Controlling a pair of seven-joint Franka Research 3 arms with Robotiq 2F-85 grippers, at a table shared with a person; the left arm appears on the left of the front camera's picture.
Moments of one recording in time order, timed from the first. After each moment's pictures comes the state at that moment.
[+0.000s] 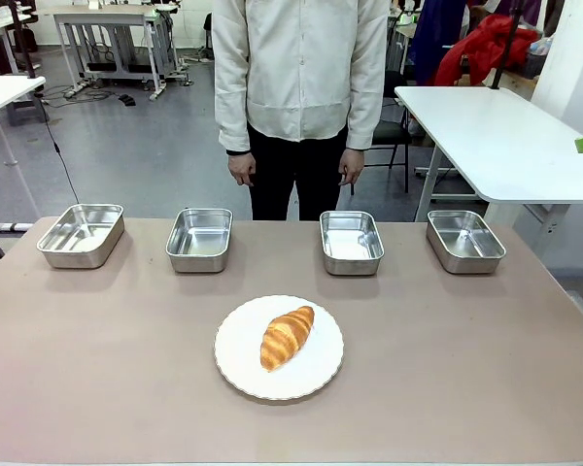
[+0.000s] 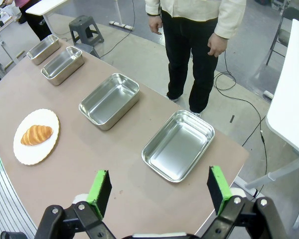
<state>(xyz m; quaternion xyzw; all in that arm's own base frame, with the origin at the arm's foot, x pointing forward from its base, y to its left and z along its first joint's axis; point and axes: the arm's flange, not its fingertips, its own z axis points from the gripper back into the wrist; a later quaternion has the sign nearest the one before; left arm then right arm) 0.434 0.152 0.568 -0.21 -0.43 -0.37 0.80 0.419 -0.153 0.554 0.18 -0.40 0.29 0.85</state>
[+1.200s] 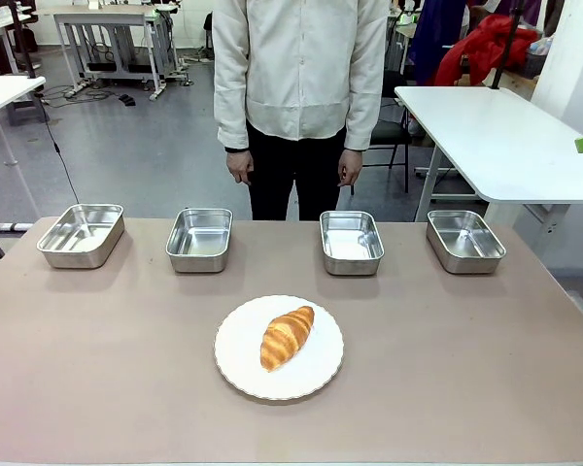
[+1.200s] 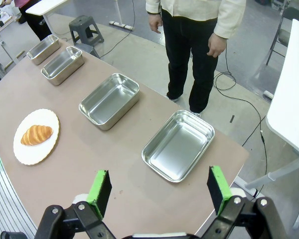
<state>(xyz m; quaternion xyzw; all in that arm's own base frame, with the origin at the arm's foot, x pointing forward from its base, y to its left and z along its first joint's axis) 0.434 0.152 0.568 -0.21 -0.43 -0.37 0.80 0.419 -0.153 0.554 0.18 -0.40 0.29 0.85</state>
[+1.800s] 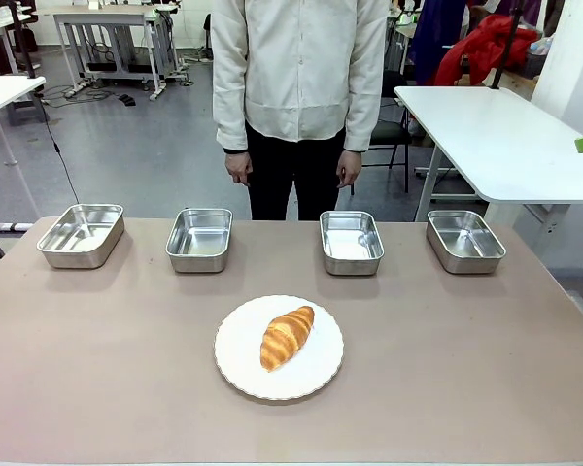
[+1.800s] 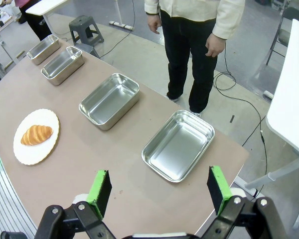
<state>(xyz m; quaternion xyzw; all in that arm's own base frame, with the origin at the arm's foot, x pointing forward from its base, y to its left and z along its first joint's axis) 0.434 0.152 0.568 -0.21 -0.43 -0.37 0.80 0.419 -0.153 0.554 0.18 -0.40 0.29 0.85</state>
